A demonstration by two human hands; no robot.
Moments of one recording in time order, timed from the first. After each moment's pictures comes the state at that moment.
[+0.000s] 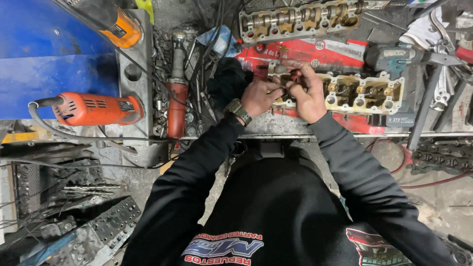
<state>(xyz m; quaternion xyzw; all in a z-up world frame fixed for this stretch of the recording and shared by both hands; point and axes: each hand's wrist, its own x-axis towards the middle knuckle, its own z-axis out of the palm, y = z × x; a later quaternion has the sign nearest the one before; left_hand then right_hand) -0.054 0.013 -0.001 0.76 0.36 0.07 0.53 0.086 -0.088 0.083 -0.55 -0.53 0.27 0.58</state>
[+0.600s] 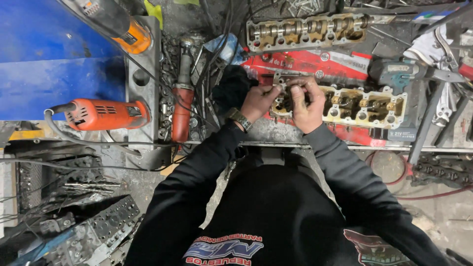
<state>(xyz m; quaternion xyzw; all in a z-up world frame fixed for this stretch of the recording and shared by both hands) -0.043 0.026 -0.044 0.59 0.45 0.14 0.65 0.084 -0.080 0.058 -0.60 -0.53 0.14 0.58</state>
